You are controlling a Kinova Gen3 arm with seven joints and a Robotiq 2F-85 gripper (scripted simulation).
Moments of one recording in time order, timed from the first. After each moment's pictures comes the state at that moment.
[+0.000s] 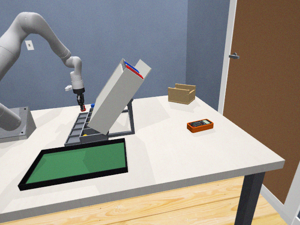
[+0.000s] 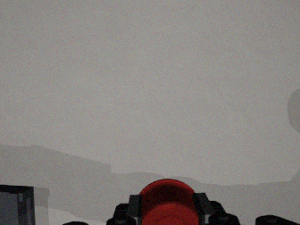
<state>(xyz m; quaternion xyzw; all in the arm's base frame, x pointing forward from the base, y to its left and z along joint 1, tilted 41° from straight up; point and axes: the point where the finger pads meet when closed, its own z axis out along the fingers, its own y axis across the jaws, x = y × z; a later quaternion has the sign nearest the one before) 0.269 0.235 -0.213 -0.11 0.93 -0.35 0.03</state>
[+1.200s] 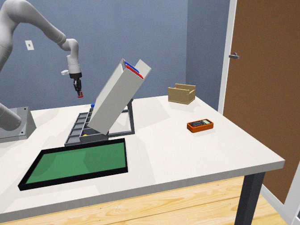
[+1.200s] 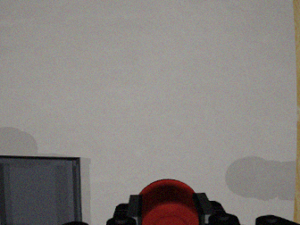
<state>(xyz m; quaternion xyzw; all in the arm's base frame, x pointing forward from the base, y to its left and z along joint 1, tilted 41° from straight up) 0.256 0.300 -0.133 -0.10 0.93 -0.36 0.04</state>
